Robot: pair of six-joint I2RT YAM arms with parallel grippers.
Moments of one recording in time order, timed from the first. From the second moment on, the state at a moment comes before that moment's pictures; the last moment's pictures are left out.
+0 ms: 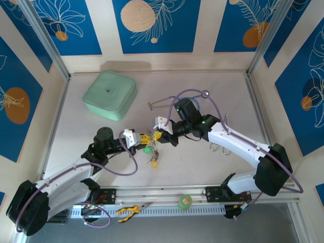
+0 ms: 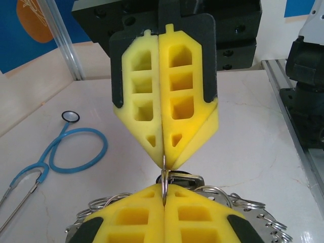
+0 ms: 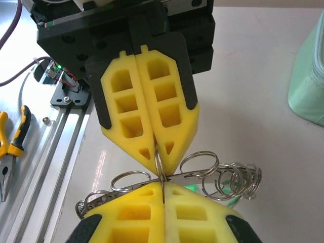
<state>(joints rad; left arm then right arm) -0.60 0.93 0.35 0.41 0.68 0.29 0.73 1.35 1.03 -0.46 -0.74 -0.58</state>
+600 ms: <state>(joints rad) -0.60 0.94 0.32 0.61 0.72 0.20 0.73 1.36 1.04 -0.48 -0.70 -0.56</state>
